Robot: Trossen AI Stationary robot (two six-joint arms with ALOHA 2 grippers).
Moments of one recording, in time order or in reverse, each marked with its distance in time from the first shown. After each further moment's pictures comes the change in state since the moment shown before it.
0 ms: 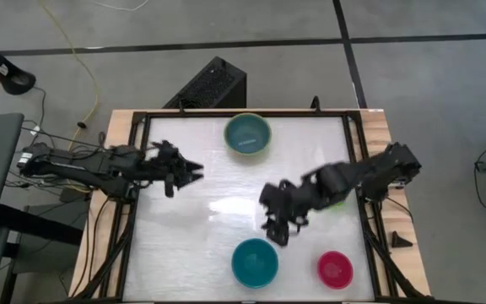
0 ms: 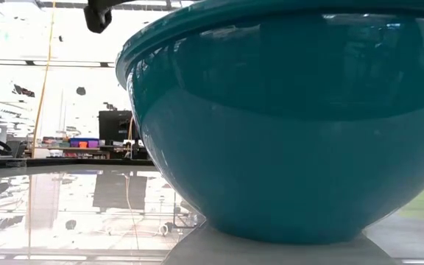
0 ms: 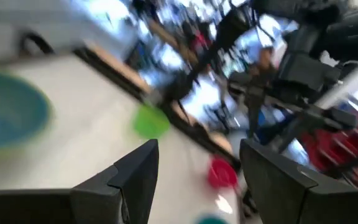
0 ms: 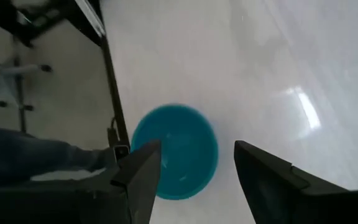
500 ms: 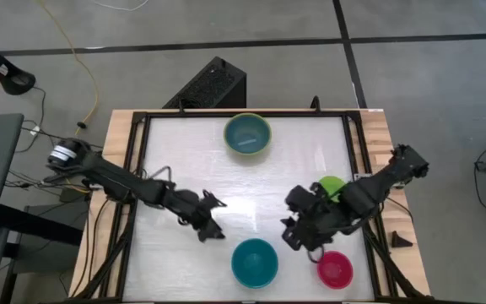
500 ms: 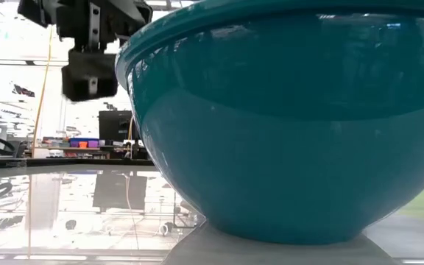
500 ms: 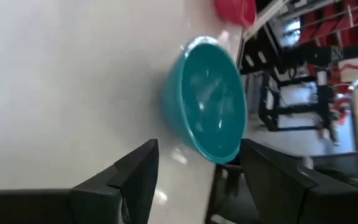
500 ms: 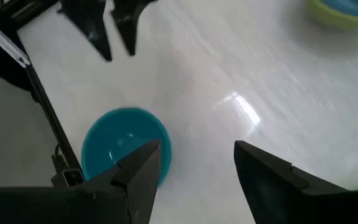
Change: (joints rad) left arm -0.179 0.620 0.000 0.193 0.334 -0.437; right arm 0.207 -0.037 0.001 -0.264 0.397 0.388
